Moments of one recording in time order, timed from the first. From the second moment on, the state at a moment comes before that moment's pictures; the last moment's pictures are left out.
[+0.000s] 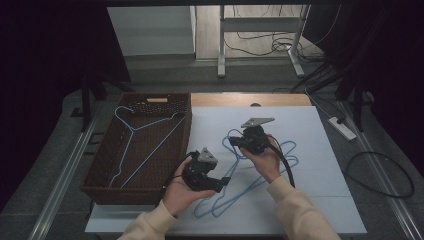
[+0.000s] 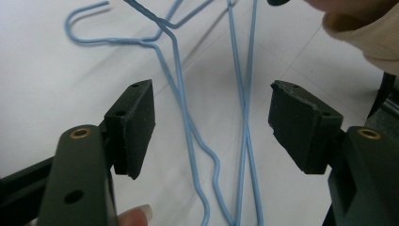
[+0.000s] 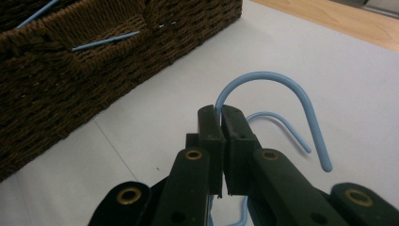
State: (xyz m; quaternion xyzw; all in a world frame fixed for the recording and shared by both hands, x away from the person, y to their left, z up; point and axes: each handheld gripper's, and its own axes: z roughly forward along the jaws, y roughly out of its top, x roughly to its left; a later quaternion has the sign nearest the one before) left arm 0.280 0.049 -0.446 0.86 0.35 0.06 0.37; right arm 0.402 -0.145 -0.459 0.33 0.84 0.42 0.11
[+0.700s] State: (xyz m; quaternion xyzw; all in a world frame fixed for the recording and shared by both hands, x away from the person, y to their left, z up) left arm 0.301 0.020 -0.497 0.87 0.38 0.05 0.32; right arm 0.391 -0.153 -0.452 0.32 0.83 0.44 0.11
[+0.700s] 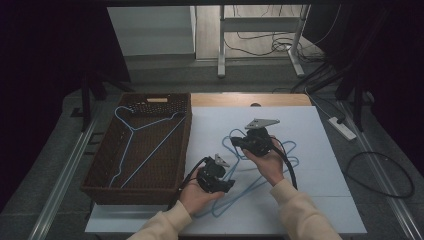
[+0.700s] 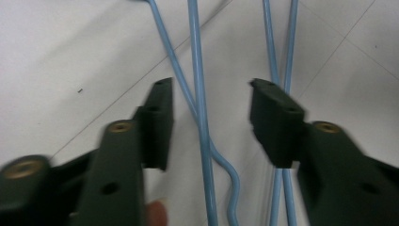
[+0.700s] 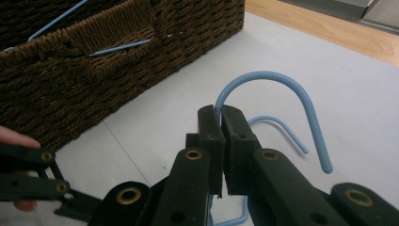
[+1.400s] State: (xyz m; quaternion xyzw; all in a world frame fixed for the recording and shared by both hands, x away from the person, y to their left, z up) left arm 0.301 0.025 -0.495 0.85 0.38 0.01 0.36; right arm 0.372 -0.173 -0.439 0.31 0.81 0.48 0.13
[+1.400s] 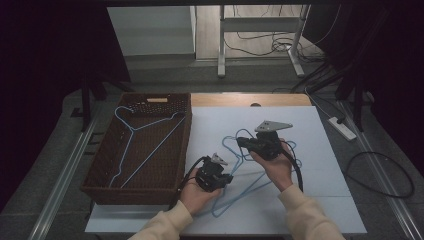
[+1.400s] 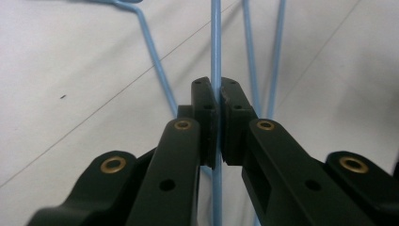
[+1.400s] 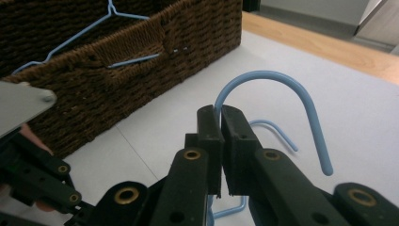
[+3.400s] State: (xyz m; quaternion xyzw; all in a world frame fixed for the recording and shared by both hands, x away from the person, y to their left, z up) left arm 0.296 0.122 -0.389 0.74 0.40 0.02 0.54; right arm 0.304 -0.305 -0.472 0.40 0.78 0.46 0.16
